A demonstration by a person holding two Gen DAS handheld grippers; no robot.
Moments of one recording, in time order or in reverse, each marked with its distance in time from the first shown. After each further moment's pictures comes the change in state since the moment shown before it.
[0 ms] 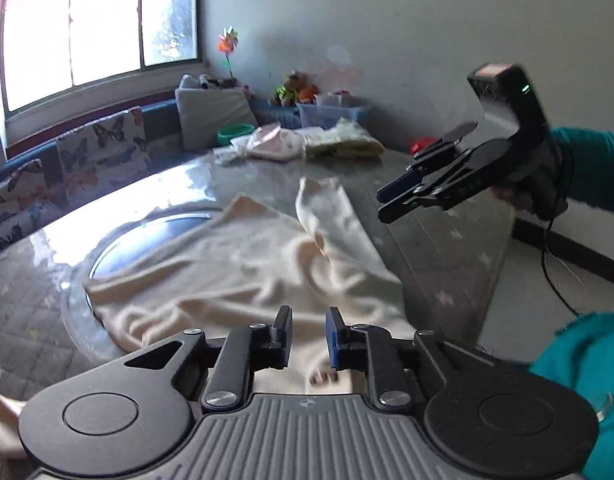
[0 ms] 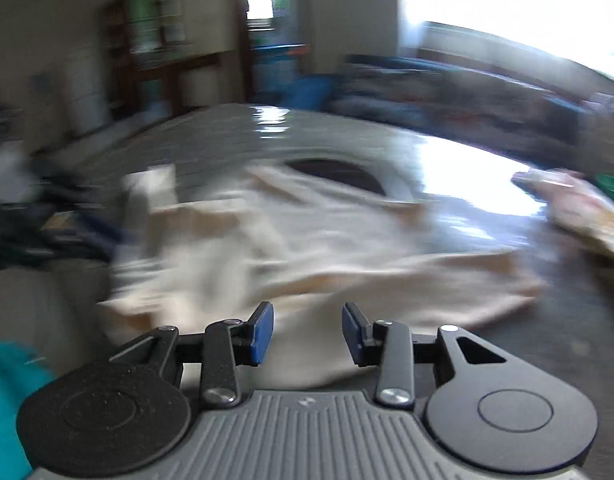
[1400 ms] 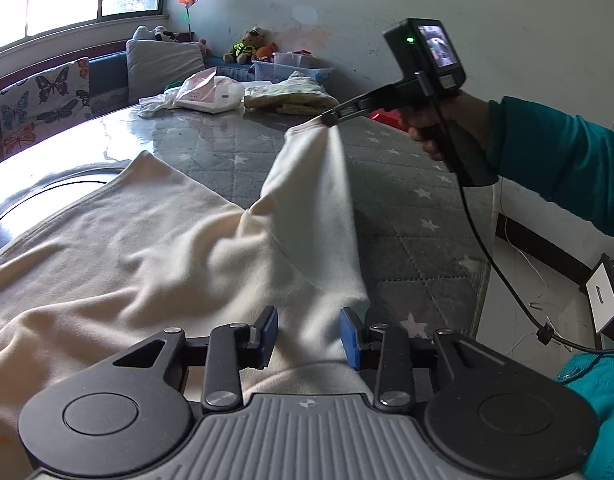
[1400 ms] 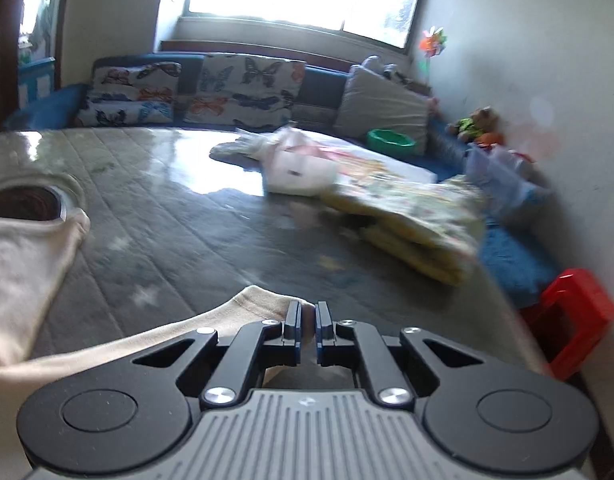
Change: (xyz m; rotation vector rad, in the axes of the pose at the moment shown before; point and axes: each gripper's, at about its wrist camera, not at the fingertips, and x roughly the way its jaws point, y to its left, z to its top) left arm 0.104 -0.040 0.002 -0.038 0.137 -0.184; right arm 0.042 -0.132 -0.008 0.218 0.008 -0.644
